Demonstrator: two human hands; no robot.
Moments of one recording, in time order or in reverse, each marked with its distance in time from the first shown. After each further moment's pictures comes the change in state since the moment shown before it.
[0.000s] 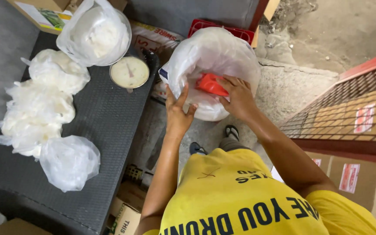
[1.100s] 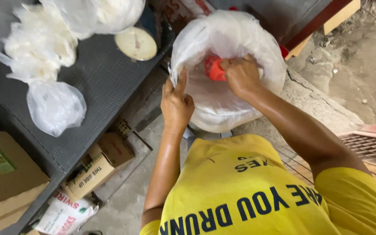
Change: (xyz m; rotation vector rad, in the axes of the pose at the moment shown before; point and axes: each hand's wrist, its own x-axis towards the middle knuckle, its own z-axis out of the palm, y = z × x) left_hand 0.077 0.091 0.043 0.373 0.285 -0.302; right_hand 0.165 0.107 0.020 -0.300 -0.253 -0.538
